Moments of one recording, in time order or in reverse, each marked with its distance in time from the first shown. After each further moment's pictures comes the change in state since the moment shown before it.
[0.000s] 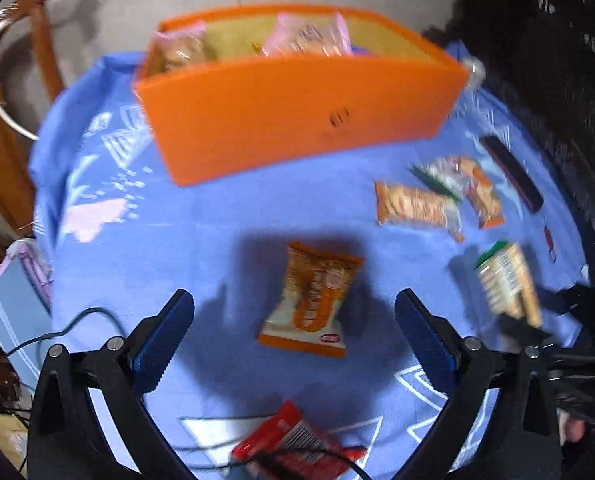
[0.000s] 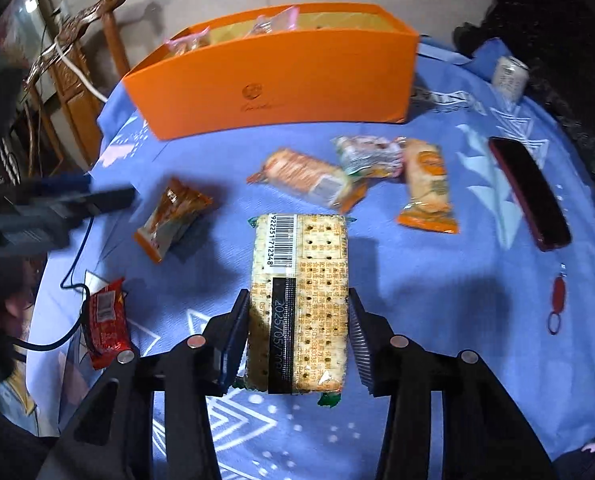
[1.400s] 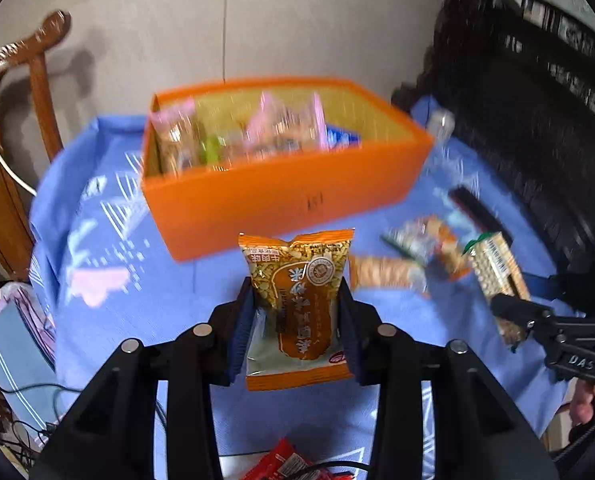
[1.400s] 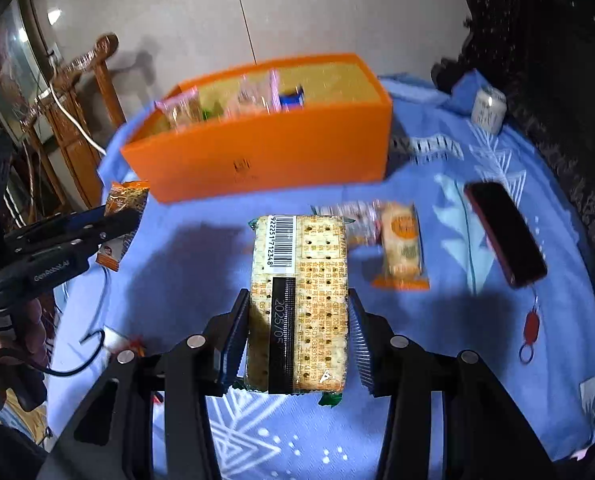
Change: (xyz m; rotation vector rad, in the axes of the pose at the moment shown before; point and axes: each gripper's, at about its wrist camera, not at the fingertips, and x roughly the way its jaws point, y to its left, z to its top) left arm -0.062 0.006 0.030 0.009 -0.230 -0.066; right arm -0.038 -0.009 0.043 0.050 -0.128 0.006
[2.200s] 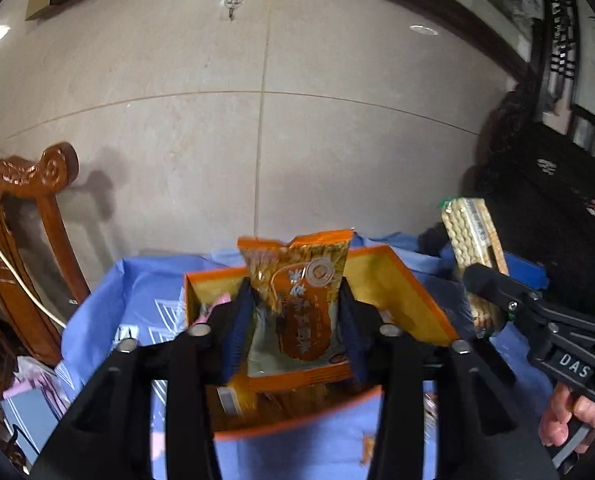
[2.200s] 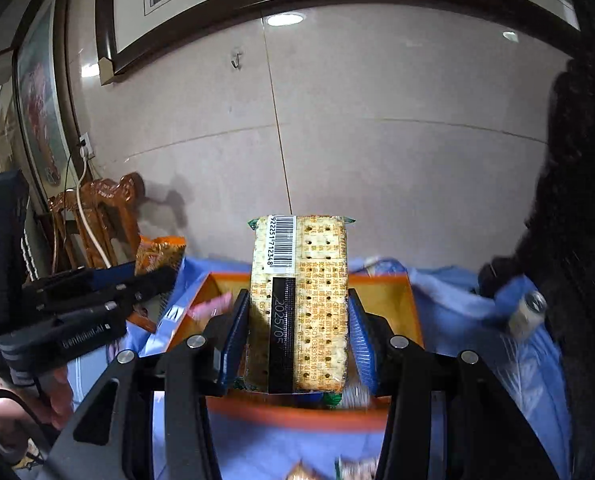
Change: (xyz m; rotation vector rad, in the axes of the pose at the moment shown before) left arm -0.009 0.033 0.194 -0.053 -0.225 0.102; right arm -0.012 0.029 0.218 -0.120 -0.369 0.089
